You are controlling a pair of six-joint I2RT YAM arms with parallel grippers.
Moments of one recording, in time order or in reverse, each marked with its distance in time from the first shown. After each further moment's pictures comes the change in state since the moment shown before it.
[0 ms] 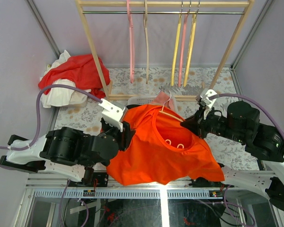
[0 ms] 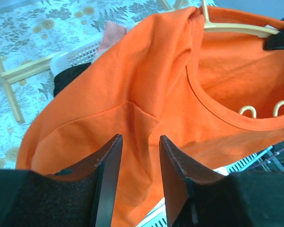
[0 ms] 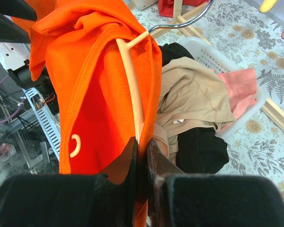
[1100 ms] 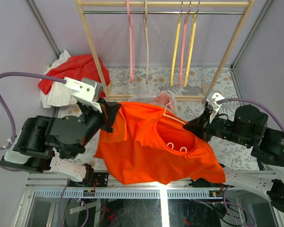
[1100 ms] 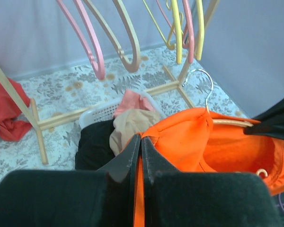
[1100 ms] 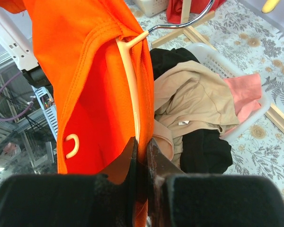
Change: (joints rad) left arm 0.002 0.094 0.383 0.035 -0.173 0.237; right arm 0.000 -0.043 -0.009 -0.002 -0.029 -0.002
